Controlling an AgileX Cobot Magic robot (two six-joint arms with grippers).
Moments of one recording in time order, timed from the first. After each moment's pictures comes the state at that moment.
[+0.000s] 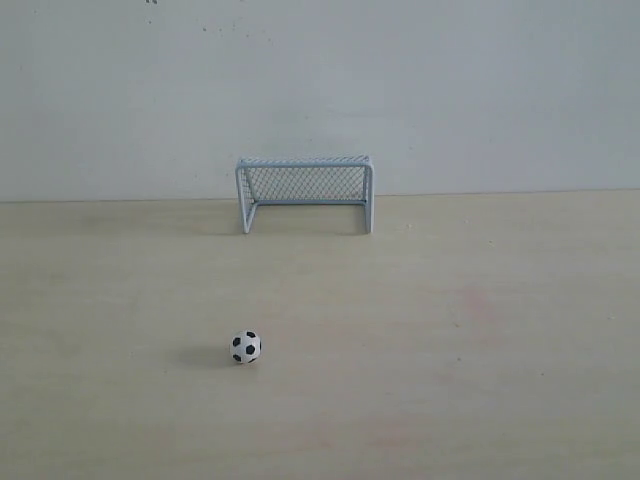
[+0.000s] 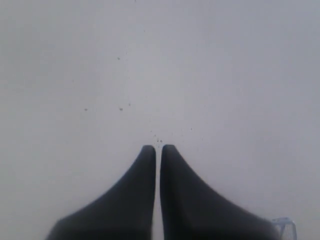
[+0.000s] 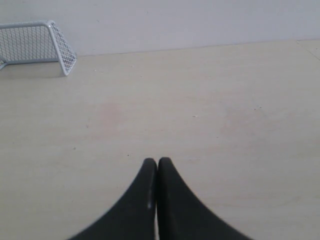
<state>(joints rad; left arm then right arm) 0.03 0.00 -0.10 -0.03 -0.24 0.08 0.00 0.00 0.00 0.07 0.35 0.02</state>
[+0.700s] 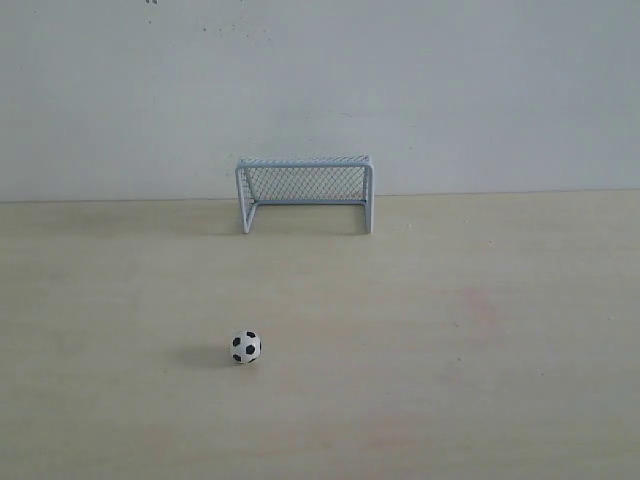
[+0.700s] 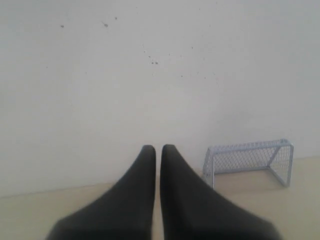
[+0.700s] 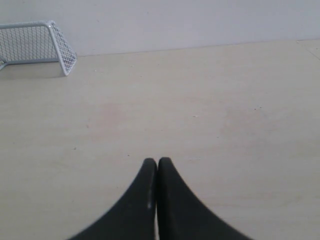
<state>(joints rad) 0.03 0.49 -0.44 -0.03 0.02 0.10 0.00 0.00 0.00 0.07 0.35 0.02</state>
